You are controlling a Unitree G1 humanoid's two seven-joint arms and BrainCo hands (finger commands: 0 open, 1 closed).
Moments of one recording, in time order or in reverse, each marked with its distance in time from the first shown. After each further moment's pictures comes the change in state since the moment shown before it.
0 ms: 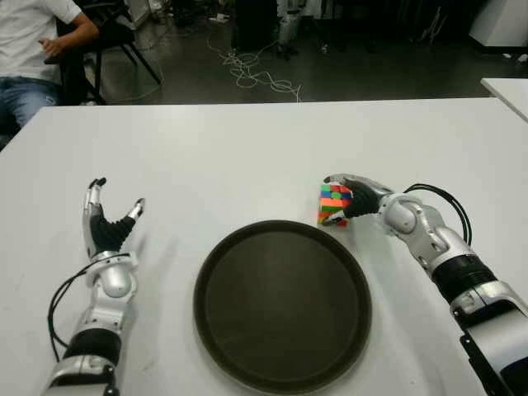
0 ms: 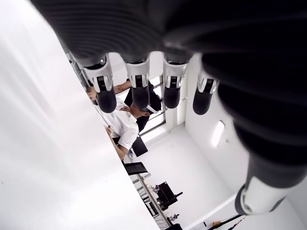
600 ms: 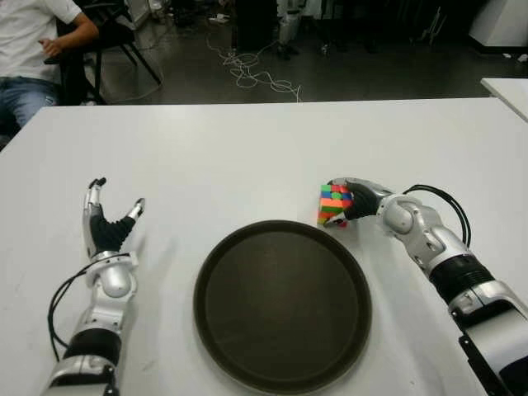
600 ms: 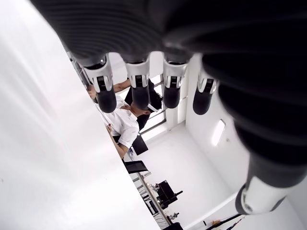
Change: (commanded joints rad) left arm 0.004 0.000 -0.003 -0.005 0.004 0.005 0.004; right arm -0.002 0.009 0.021 -0.018 -0.016 0.094 0.032
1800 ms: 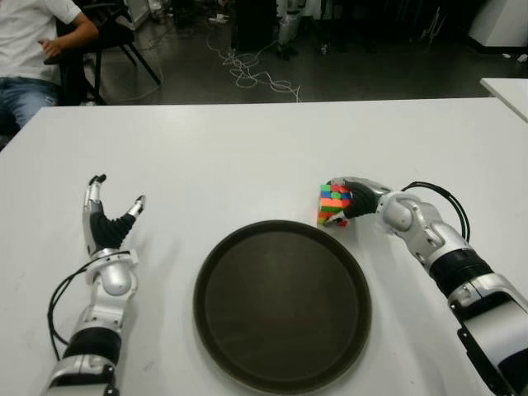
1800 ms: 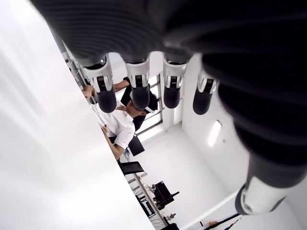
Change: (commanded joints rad) left arm 0.004 -0.004 0.003 -0.015 0.003 0.010 0.000; right arm -0.031 -0.004 0.018 0.124 -0.003 -0.162 -0.084
